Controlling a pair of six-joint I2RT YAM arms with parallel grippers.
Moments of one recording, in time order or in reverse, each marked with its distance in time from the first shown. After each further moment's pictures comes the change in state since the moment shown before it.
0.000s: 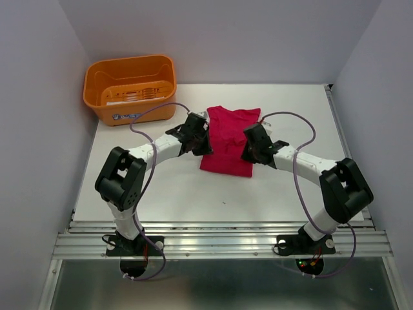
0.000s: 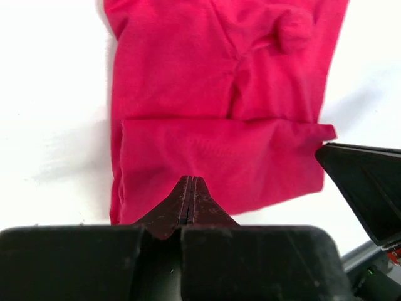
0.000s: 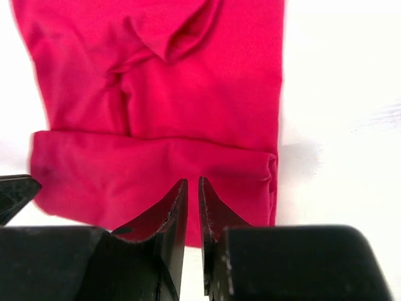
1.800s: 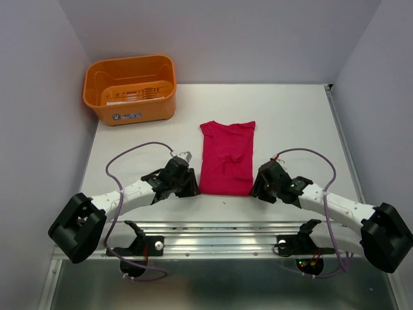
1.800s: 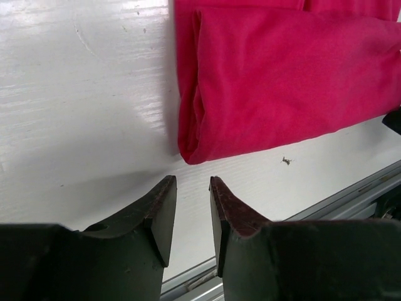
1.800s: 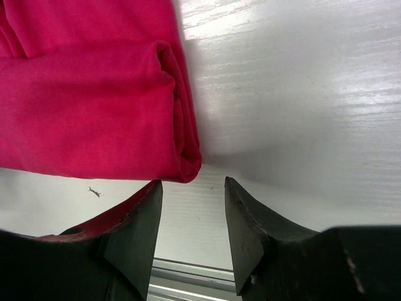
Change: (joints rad) left arm -0.122 -0.538 -0.657 0.077 -0.037 -0.095; right arm 0.126 -0.485 -0.466 -0.153 -0.102 0.169
